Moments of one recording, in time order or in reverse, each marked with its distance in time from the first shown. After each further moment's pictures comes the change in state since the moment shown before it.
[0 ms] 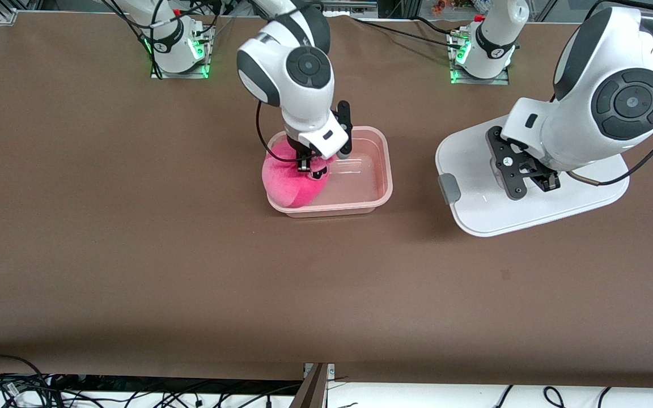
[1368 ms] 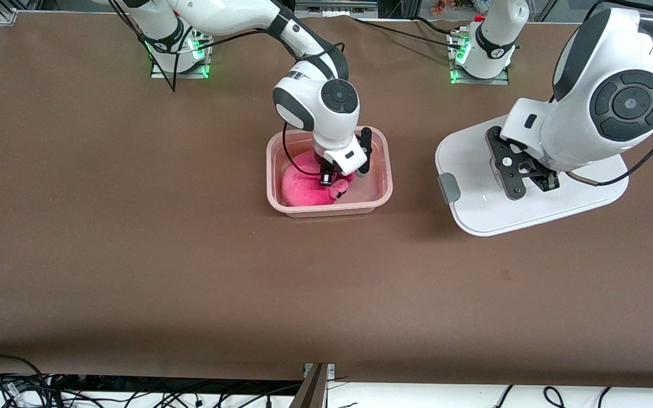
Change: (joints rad) left arm -0.001 0.000 -0.003 -0.002 0.000 -0.001 0.001; right arm 0.077 0.152 -0.014 -0.003 -0.070 0.216 0.272
